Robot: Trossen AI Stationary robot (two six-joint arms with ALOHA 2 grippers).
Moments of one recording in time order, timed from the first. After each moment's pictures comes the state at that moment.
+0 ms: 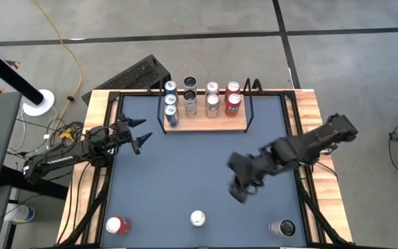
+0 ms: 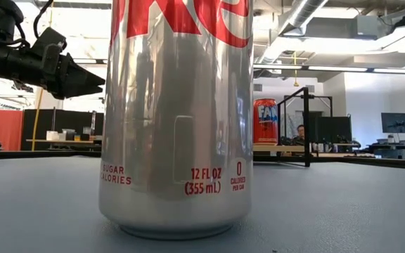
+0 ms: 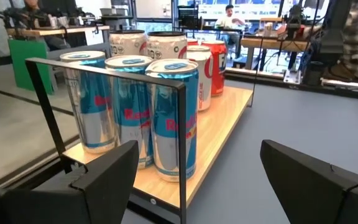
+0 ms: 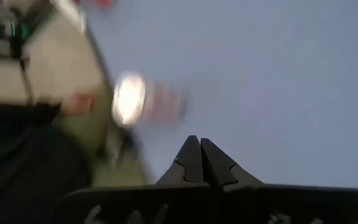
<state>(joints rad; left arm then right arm) 0.32 0.06 0.01 0.06 -0.19 0.00 0.42 1.55 1.60 -0.99 0.02 0.99</state>
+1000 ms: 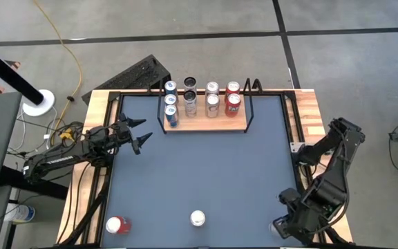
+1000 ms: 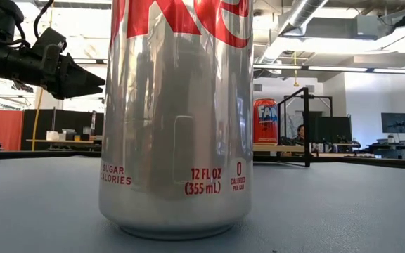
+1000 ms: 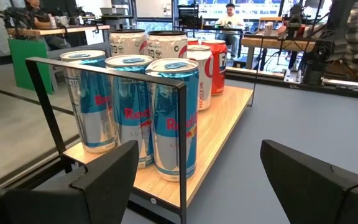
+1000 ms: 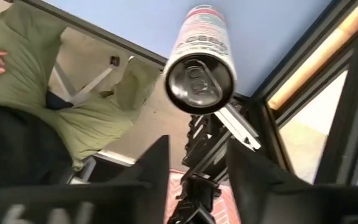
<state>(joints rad) 0.32 0.06 0.01 0.06 -0.19 0.00 0.95 1.54 1.60 -1.30 -0.26 2.12</state>
